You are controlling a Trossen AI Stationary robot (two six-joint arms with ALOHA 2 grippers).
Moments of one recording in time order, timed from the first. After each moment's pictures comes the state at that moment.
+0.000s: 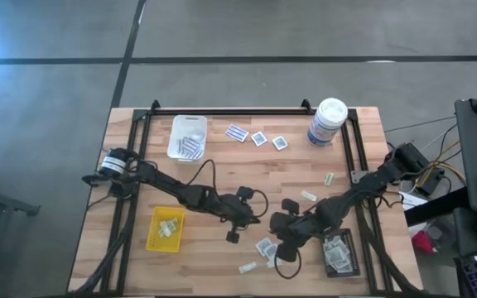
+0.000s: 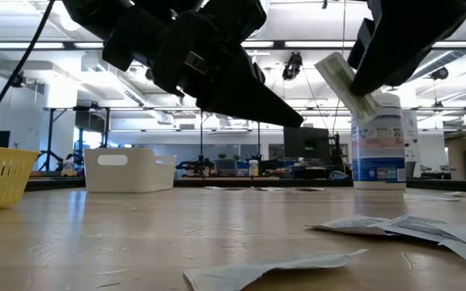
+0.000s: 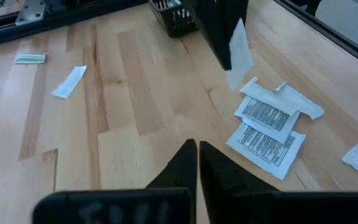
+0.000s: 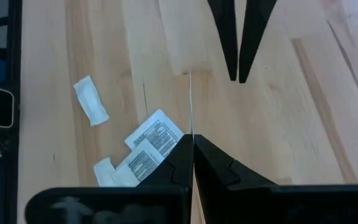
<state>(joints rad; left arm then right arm) -0.25 1.86 1.04 0.34 -0.01 0.13 0.55 1.64 1.08 -0.43 0.28 0.72</state>
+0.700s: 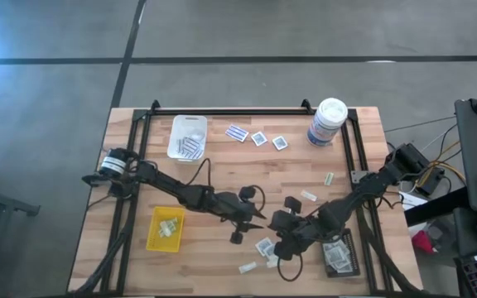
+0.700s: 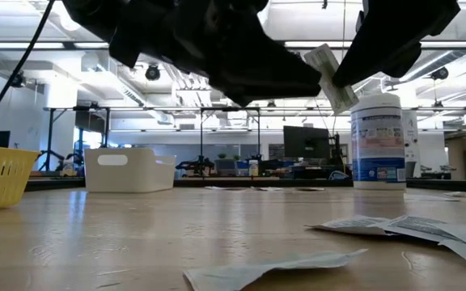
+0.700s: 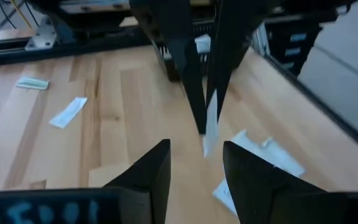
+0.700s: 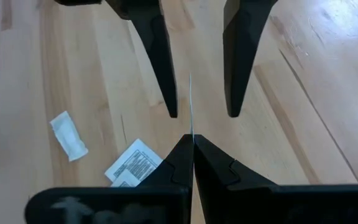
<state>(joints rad) -0.25 1.86 1.04 0.48 0.01 0.01 0.58 1.64 1.08 -0.43 0.47 0.78</state>
